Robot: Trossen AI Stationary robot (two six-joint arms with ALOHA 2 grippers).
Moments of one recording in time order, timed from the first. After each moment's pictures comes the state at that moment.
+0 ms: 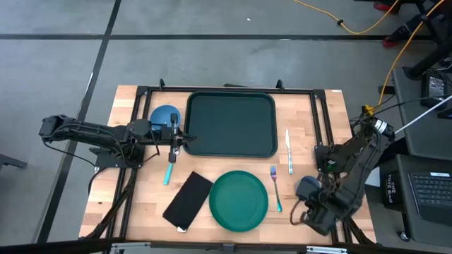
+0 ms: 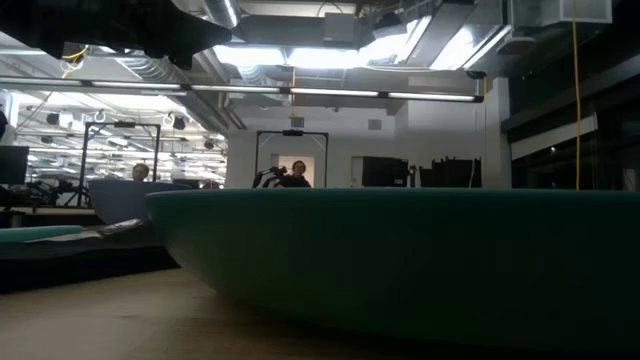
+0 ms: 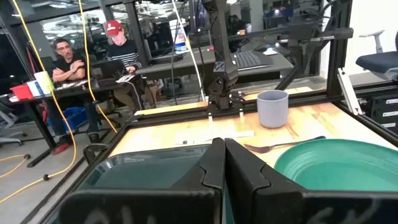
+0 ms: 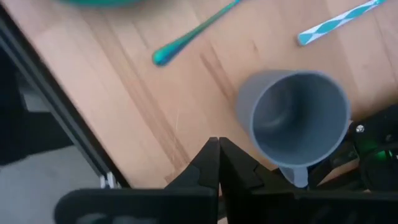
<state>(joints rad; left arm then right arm) 0.00 0.75 0.33 0.40 -0.07 0.15 0.97 1.54 1.37 -1.37 0.11 1.46</state>
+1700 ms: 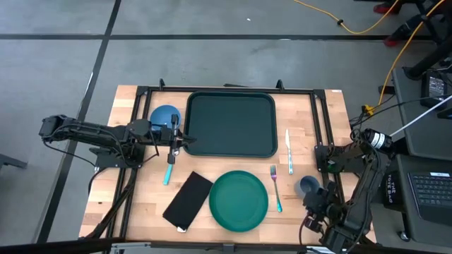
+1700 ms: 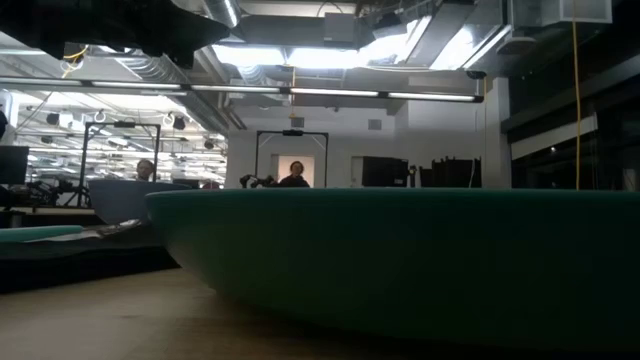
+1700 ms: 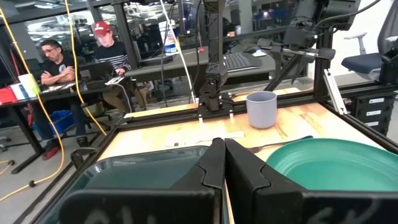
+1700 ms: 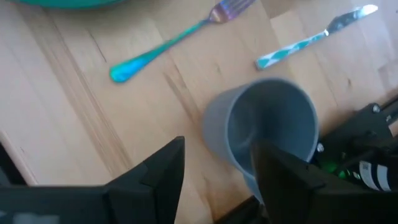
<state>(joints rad) 0.00 0.75 0.33 0.40 -0.02 0.14 1.15 1.69 1.37 -1.49 0.34 1.65</state>
